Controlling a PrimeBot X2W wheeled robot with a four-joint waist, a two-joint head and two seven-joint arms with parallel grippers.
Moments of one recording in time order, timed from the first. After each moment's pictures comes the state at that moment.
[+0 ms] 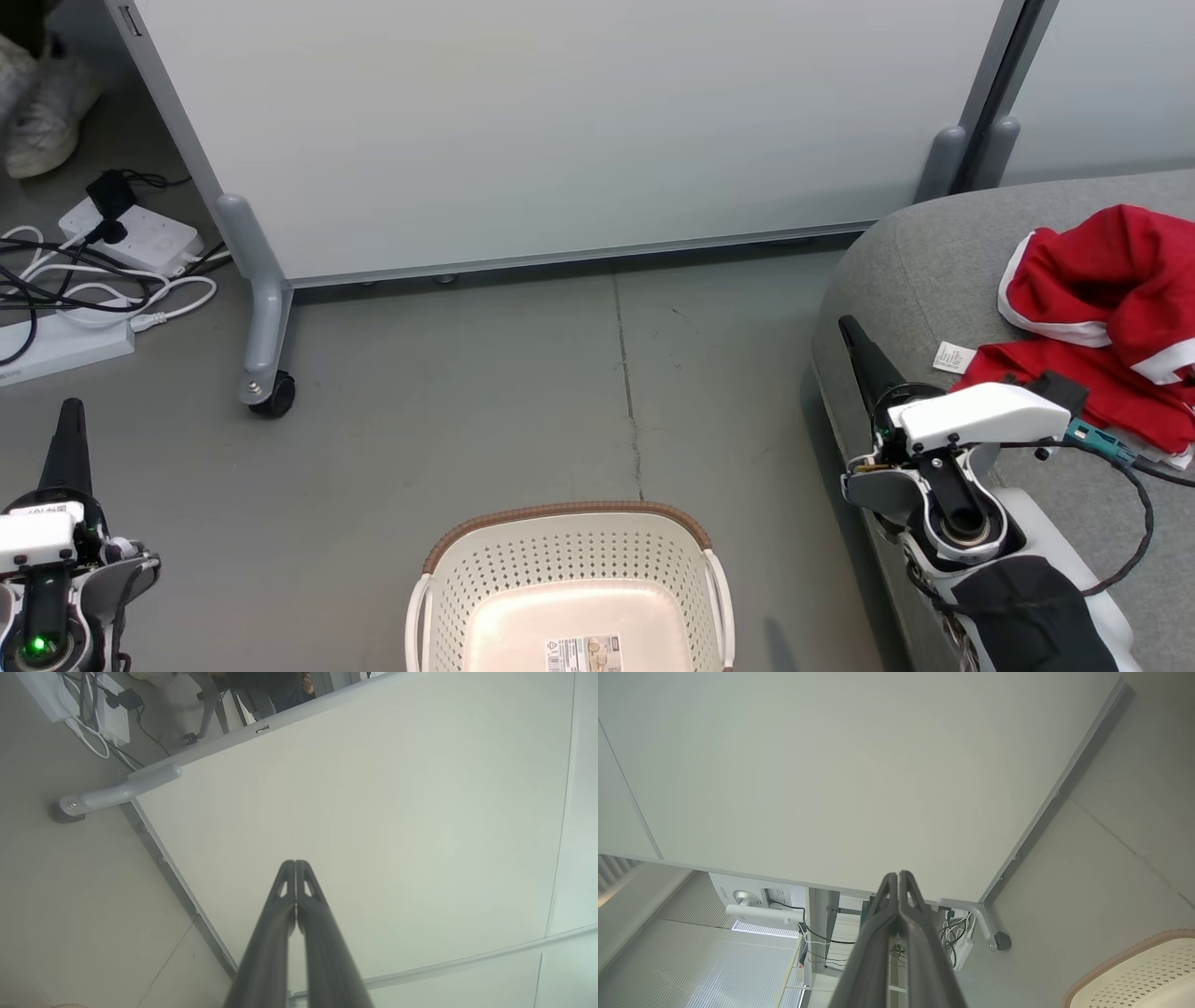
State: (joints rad) left arm -0.25 0.15 0.35 0.42 -1.35 -0.09 0.13; right arm -0.51 -0.04 0.29 0.63 1.56 0.13 -0.04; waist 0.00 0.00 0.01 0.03
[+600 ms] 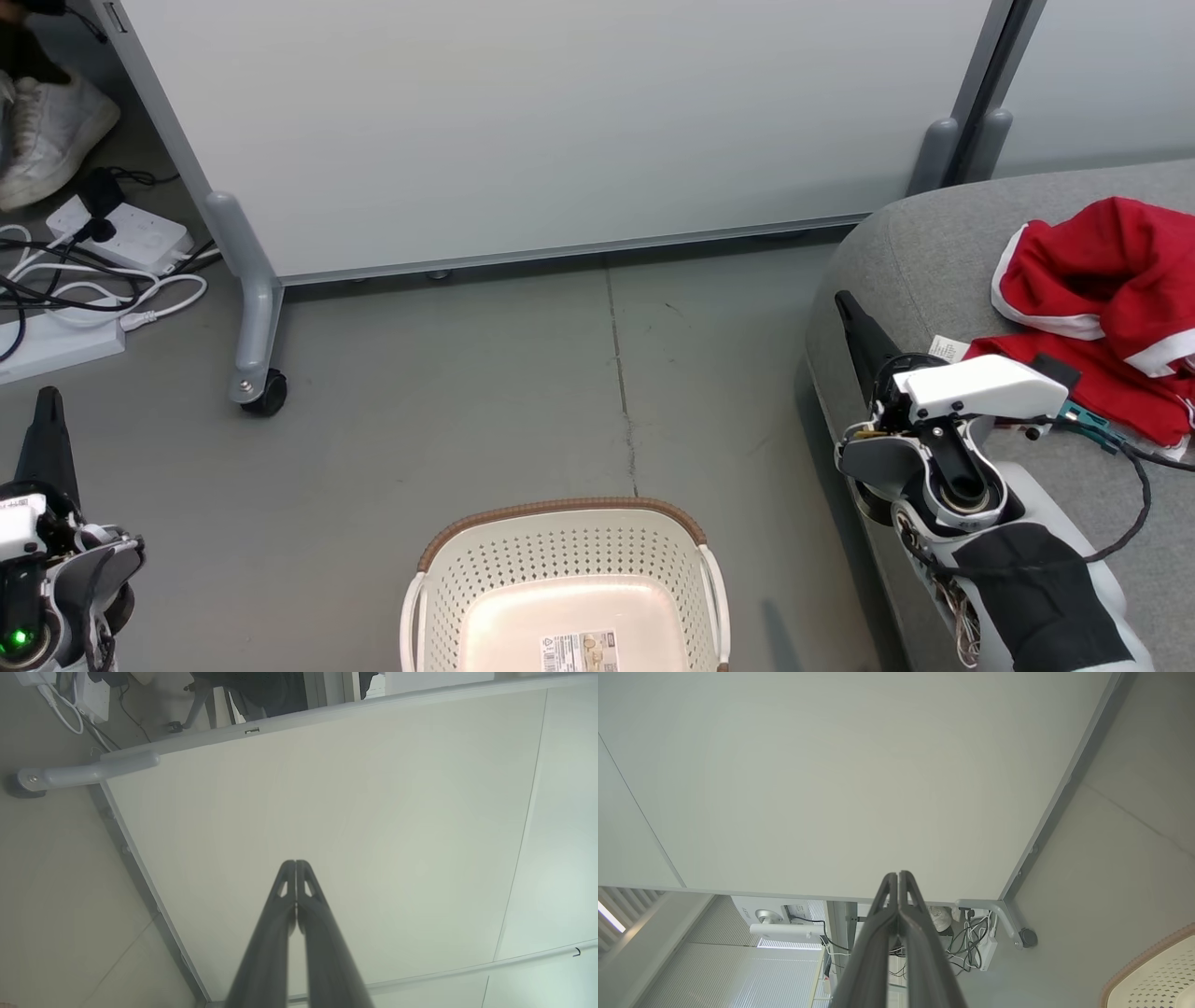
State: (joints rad) left arm -0.30 0.14 0.41 0.45 -1.47 -0.11 0.18; right arm -0.58 -0.04 0.33 0.69 1.71 0.13 -0.04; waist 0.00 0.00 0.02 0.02
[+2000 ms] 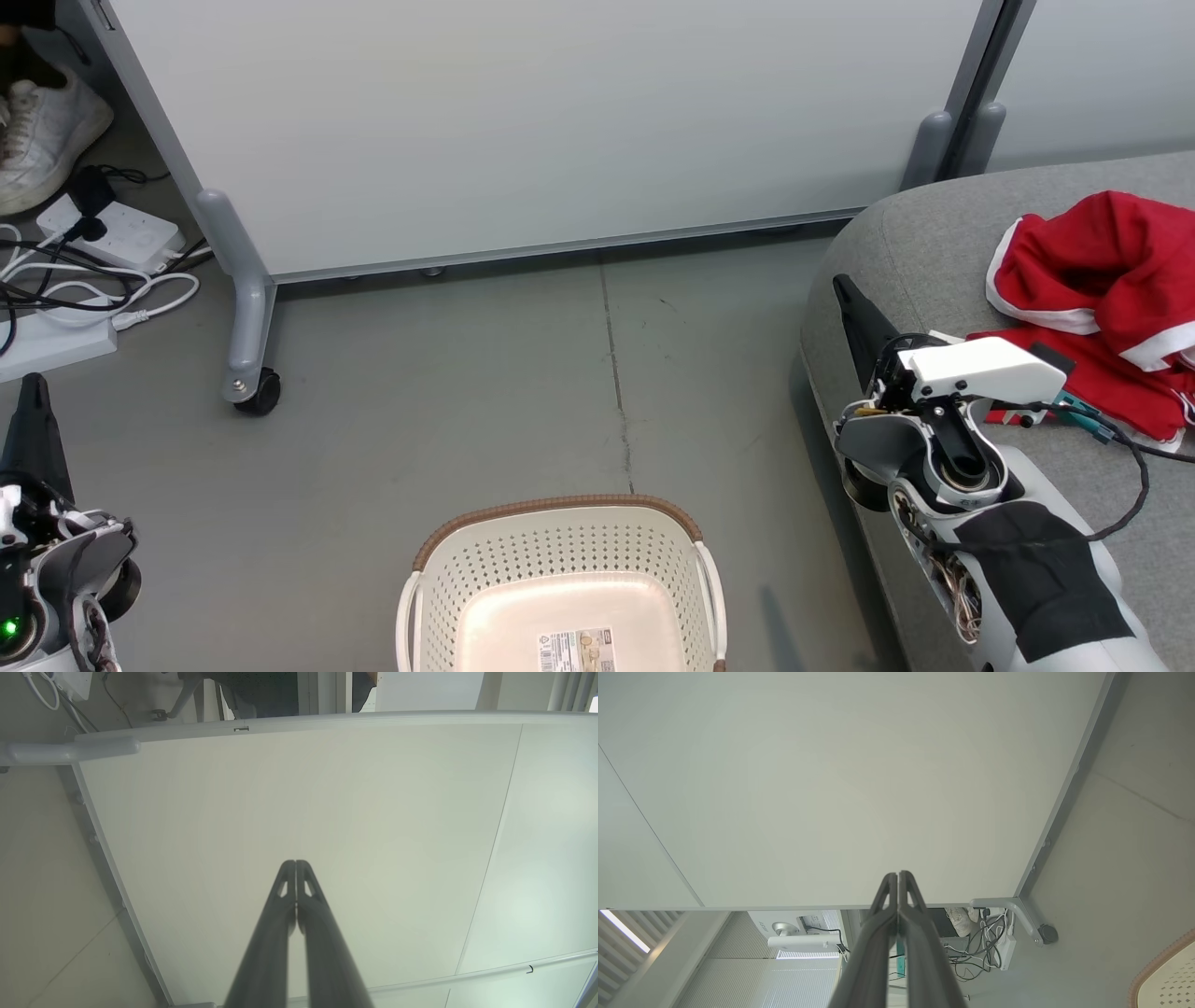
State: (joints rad) left arm -0.33 0.12 0.46 0.48 -1.55 -0.13 0.20; right arm -0.64 -0.05 0.35 0.73 1.83 0.13 -0.04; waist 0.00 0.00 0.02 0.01
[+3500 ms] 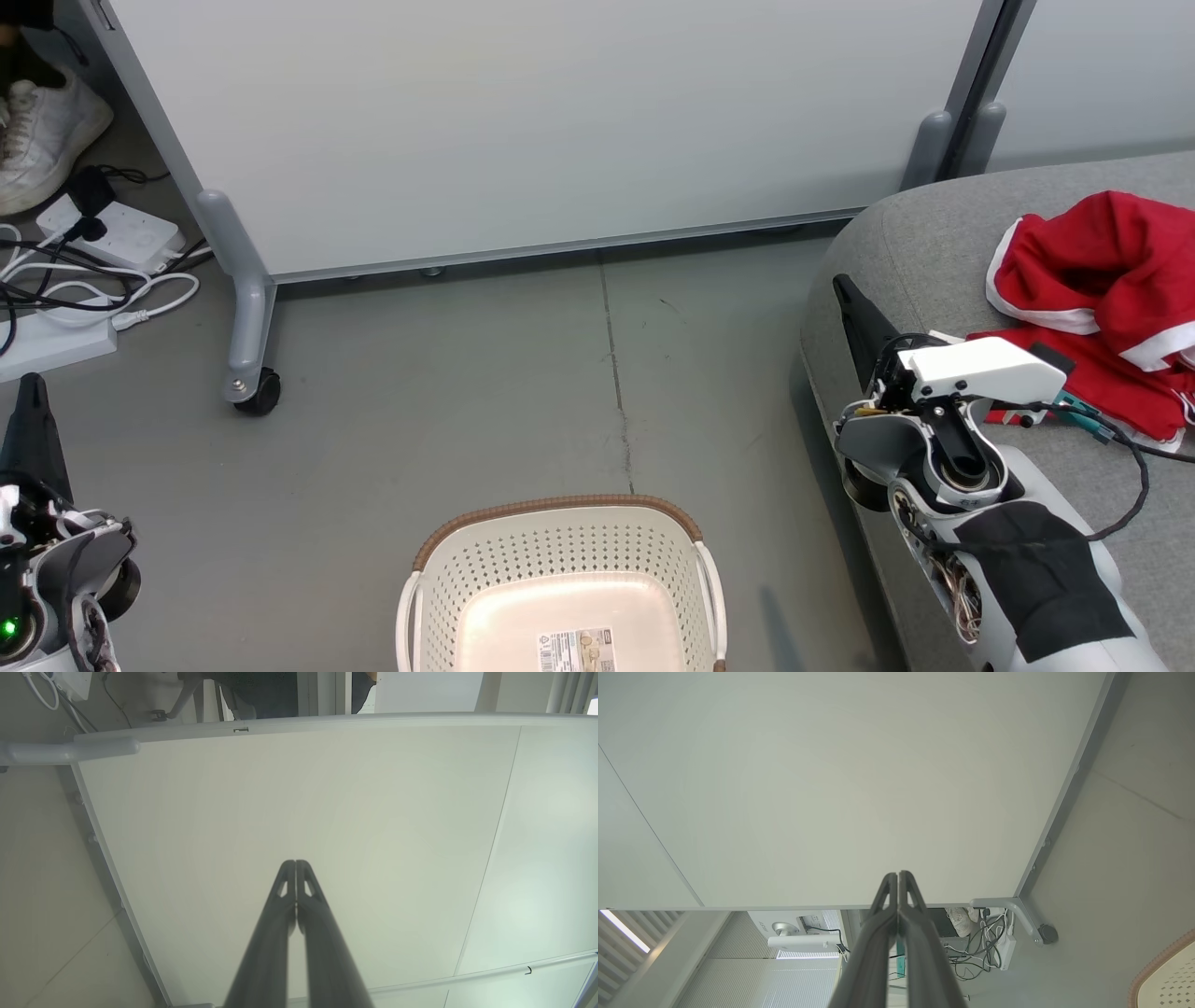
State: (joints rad) left arm -0.33 0.12 0.45 0.48 -1.56 -0.13 0.20; right arm -0.64 -0.05 0.35 0.73 1.83 0.13 -0.04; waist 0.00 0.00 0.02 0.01
